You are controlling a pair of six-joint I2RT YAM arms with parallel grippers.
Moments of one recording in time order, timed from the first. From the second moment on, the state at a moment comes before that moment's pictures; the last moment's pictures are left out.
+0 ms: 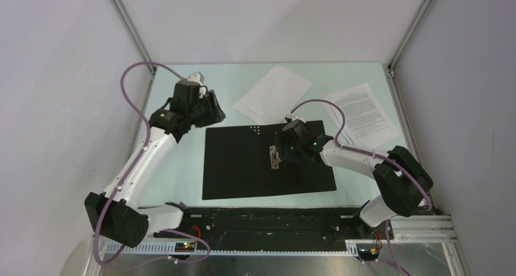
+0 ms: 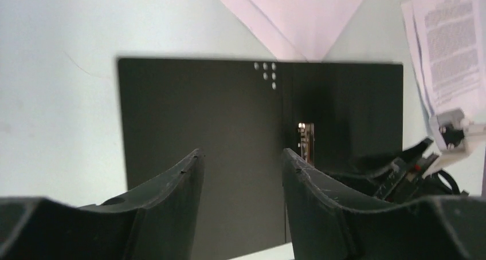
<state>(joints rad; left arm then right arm) -0.31 1.22 1.23 -0.70 -0.03 -0.48 0.76 1.50 0.85 -0.23 0.09 0.62</state>
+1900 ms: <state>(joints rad) -0.39 1.33 0.61 -0.37 0.01 -1.02 1.04 1.69 0.99 -0.32 0.24 0.67</state>
